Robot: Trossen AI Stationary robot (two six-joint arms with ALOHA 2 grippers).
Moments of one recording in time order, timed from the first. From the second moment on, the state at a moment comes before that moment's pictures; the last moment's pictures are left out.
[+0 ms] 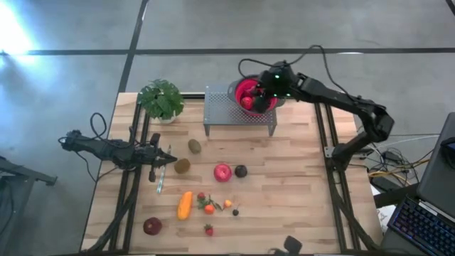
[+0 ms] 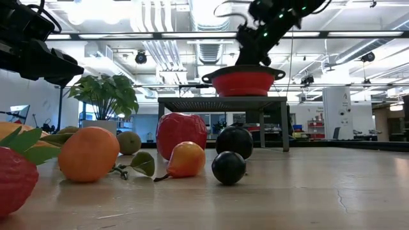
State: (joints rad) left arm -0.31 0.05 0.11 -0.33 -0.31 -0.01; right arm -0.58 1.53 1.31 -0.42 -0.01 -0.07
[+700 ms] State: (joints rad) left arm -0.31 0.05 0.11 -0.33 -0.31 -0.01; right arm -0.58 1.68 1.50 -0.68 0.05 -0.09
